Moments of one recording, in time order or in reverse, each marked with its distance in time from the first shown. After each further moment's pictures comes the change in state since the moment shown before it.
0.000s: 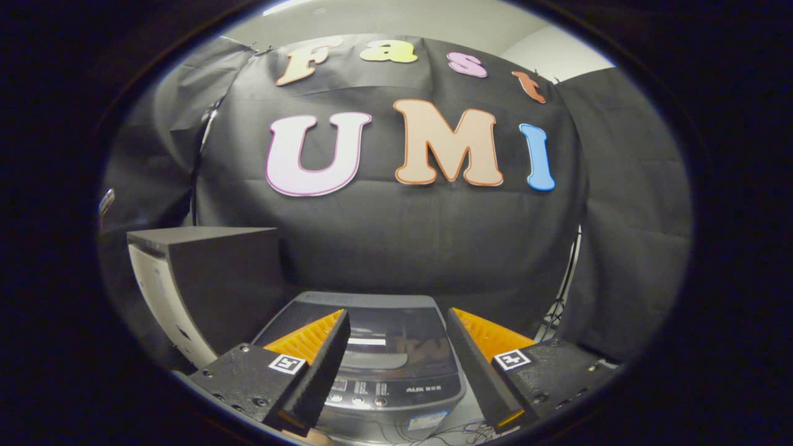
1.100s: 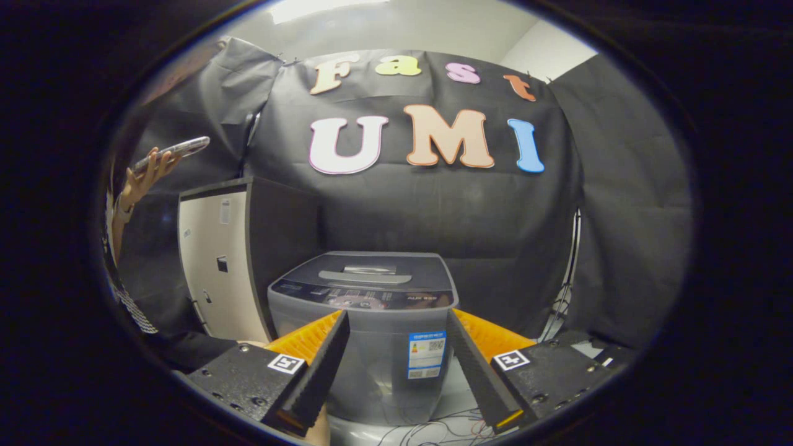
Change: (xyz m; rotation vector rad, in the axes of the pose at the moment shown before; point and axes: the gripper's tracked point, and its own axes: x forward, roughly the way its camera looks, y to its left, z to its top) arm -0.131 -0.013 -0.117 0.017 -0.065 0.104
